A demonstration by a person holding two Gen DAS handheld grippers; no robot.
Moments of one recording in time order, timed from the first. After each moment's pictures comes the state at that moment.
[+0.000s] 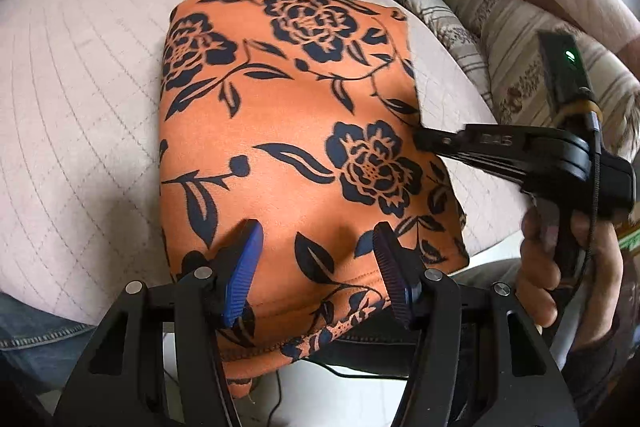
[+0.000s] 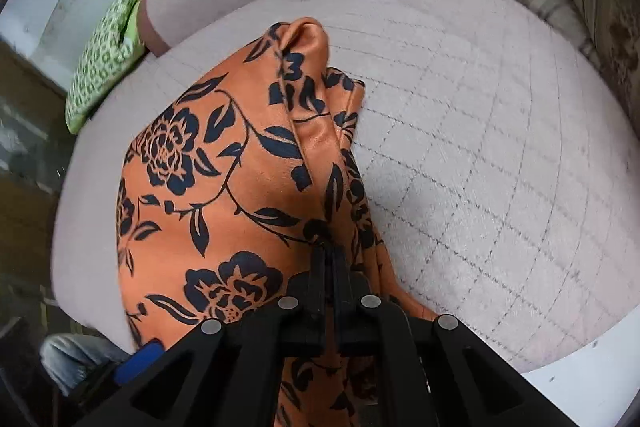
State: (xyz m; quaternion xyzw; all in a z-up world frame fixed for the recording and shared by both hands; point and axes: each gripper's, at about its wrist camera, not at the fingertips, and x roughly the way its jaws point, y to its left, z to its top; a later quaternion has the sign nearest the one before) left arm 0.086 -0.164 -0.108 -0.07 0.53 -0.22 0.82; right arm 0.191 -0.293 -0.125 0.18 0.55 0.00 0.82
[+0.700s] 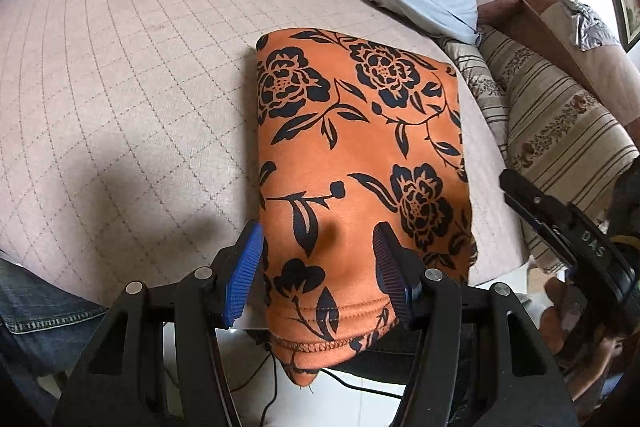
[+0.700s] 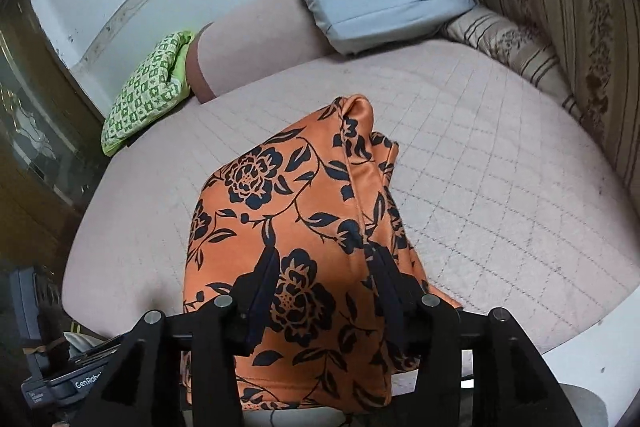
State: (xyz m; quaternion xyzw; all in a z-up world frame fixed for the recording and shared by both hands) left arm 0.100 -0.097 -0.097 -0.14 0.53 -0.16 0.82; right arm 0.125 -0.259 -0.056 0.18 0.43 0.01 0.88
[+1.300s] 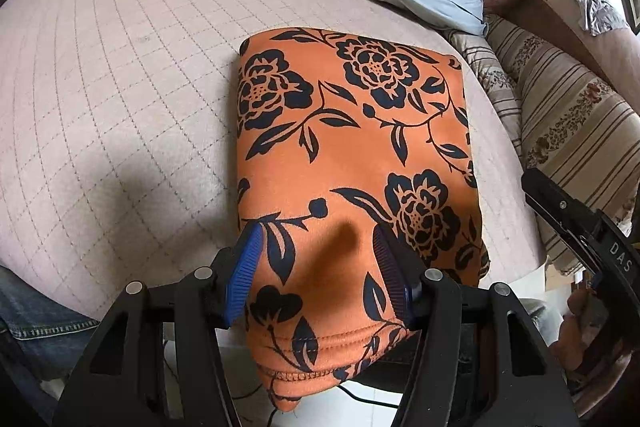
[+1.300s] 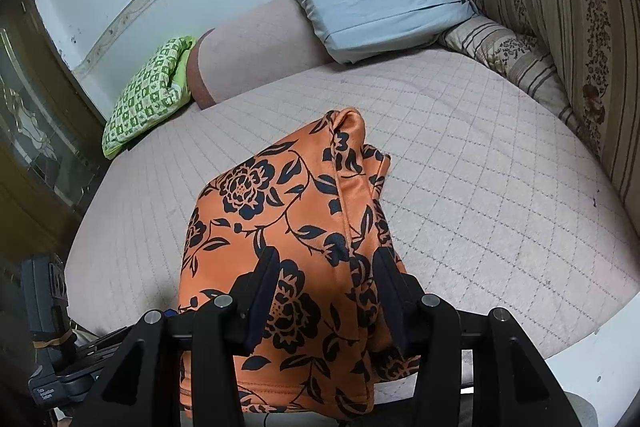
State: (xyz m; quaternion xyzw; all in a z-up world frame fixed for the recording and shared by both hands) left arm 0.113 -0.123 -0.100 -0.11 0.53 -0.14 0.83; right arm 0.124 -0.273 -0.052 0.17 0.42 0.01 0.89
